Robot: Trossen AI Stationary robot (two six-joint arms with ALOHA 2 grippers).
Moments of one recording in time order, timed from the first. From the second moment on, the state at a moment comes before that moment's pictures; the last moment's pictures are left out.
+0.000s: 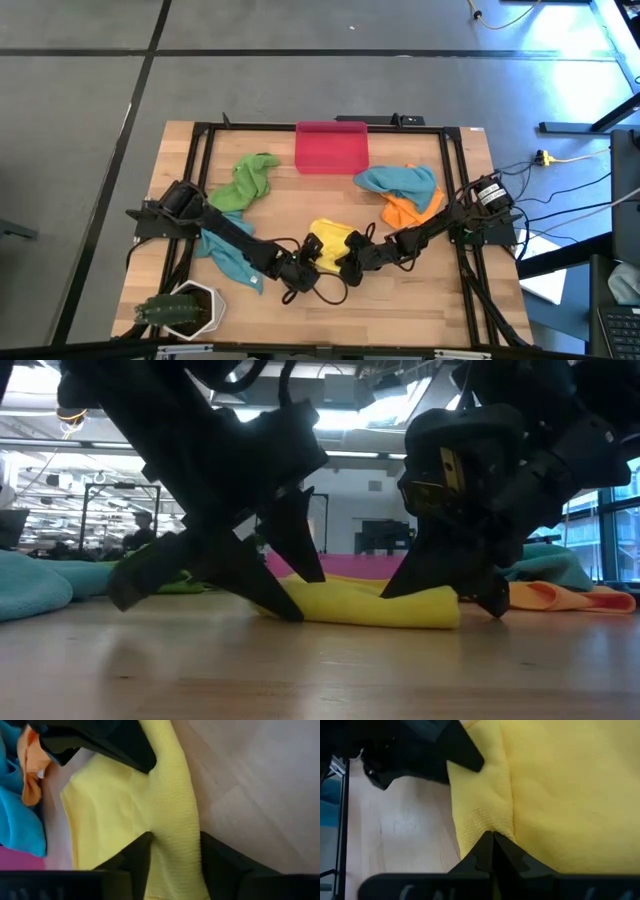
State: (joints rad) left arm -0.42 2.00 1.11 -0.17 -0.56 0.43; right arm 0.39 1.91 0.73 0.44 0.24 1.02
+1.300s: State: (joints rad) left arm -0.29 1.90 1.10 -0.21 0.00 0.15; right arm 0.66 1.79 0.82 0.38 0.60 0.15
